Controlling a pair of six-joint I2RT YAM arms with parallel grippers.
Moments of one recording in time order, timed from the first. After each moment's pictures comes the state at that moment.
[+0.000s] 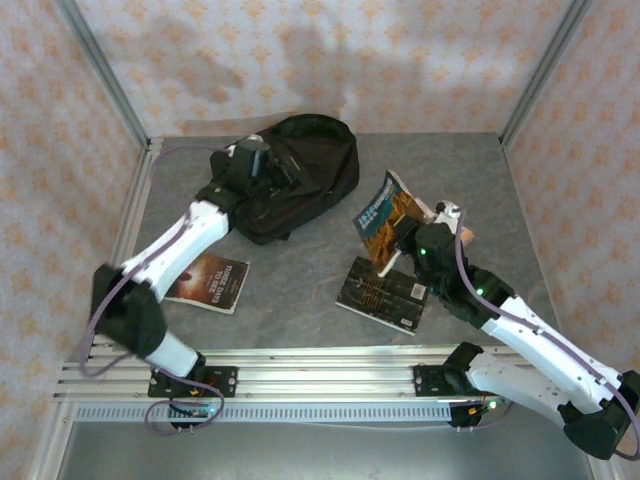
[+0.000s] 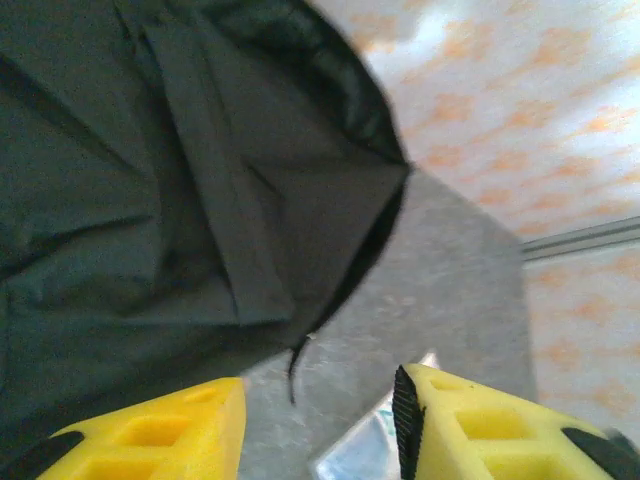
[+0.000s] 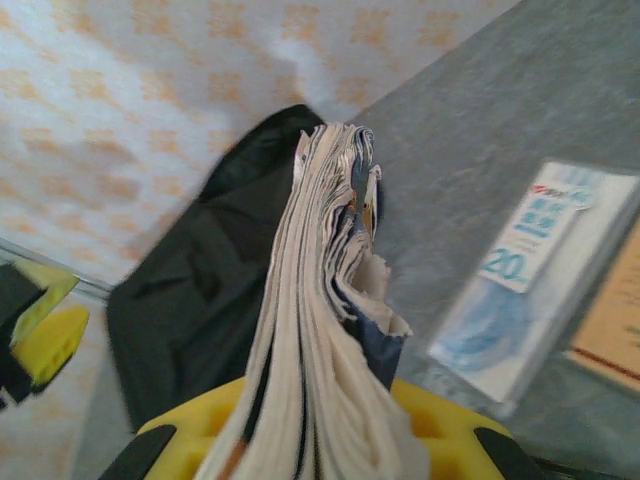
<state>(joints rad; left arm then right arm) -0.37 1.63 1.37 -0.35 -0.01 -0.90 0.74 0.82 0.82 -0.44 0.51 0.90</state>
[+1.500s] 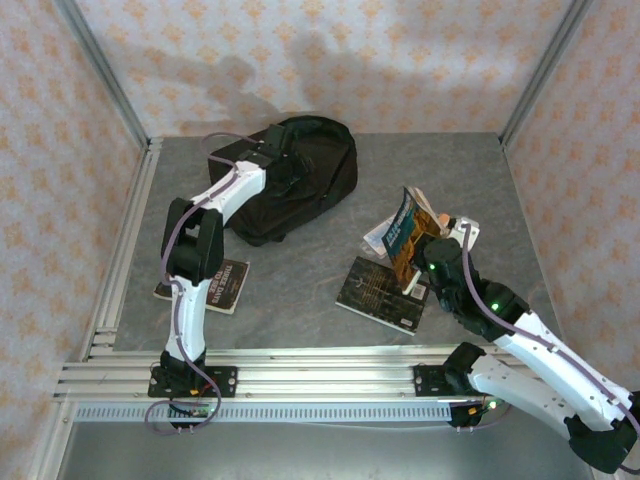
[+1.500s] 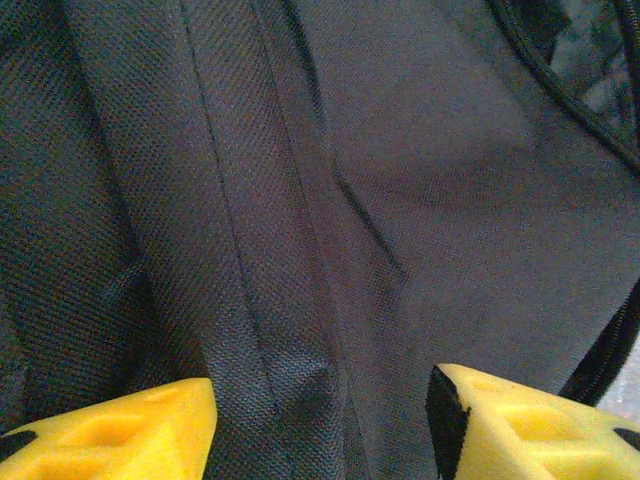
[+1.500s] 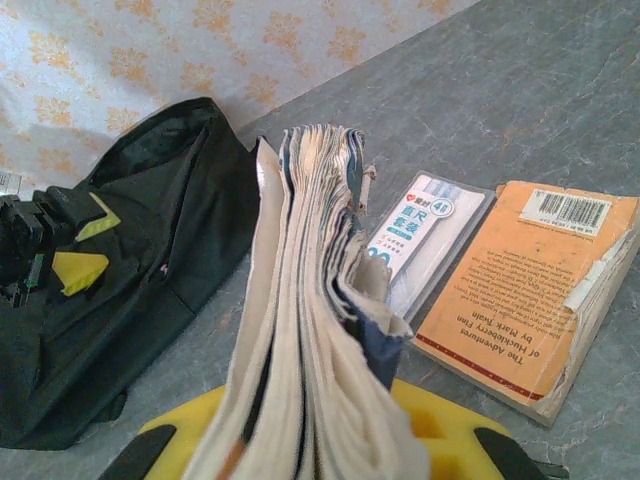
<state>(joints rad) -0.30 2.18 1.84 -0.54 0.07 -0.87 0.74 0.70 0.77 -0.63 0.61 0.82</state>
